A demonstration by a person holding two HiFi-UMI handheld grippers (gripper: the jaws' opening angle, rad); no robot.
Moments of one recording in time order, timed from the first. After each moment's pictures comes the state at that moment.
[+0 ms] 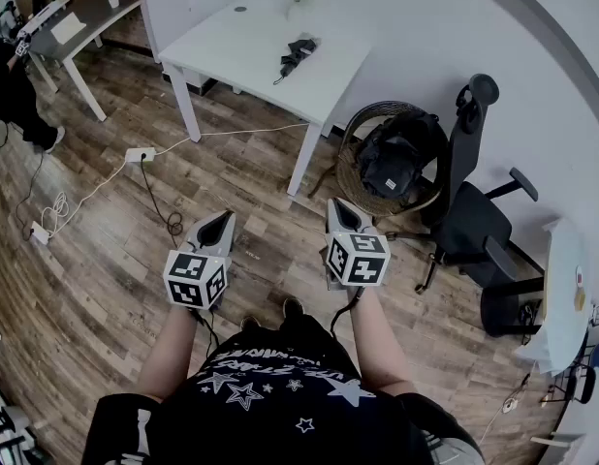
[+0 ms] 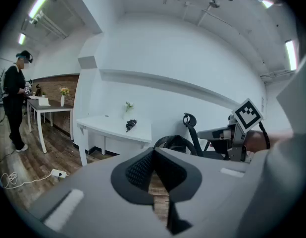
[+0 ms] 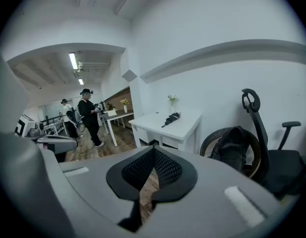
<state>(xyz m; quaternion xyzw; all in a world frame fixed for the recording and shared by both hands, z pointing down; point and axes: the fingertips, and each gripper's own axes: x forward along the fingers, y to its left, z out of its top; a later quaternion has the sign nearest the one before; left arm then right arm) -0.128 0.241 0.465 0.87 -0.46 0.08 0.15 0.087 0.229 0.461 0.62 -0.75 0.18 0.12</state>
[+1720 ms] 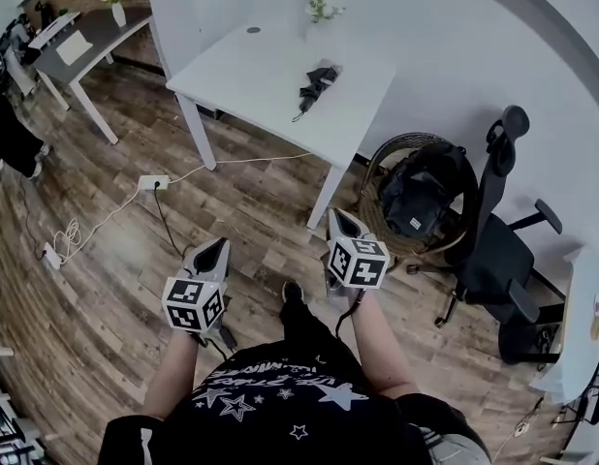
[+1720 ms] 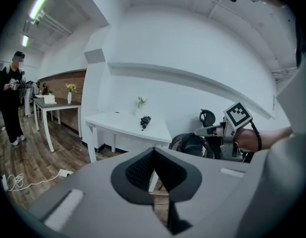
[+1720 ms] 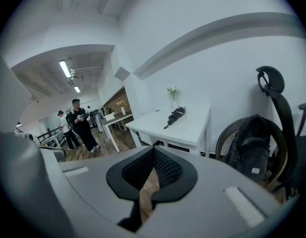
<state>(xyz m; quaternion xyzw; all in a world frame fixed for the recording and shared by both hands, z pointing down) -0.178 0.127 0.496 0.84 -0.50 0.11 0.17 0.062 0.072 0.505 0.61 -0.75 0.23 0.09</state>
